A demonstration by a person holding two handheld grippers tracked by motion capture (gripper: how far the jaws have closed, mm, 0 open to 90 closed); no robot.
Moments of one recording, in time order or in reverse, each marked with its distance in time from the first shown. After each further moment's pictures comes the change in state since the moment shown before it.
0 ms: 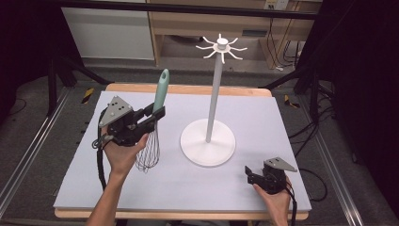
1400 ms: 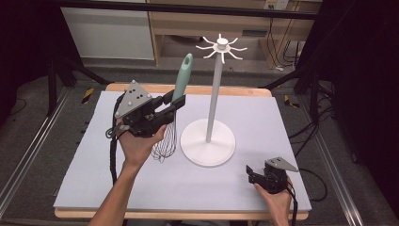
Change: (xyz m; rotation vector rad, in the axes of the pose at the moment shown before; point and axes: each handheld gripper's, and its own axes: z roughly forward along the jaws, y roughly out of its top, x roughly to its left) left arm -0.040 0.042 0.017 -0.057 -0.074 0.088; right arm -0.003 0.001 -0.001 -0.010 -0.004 0.008
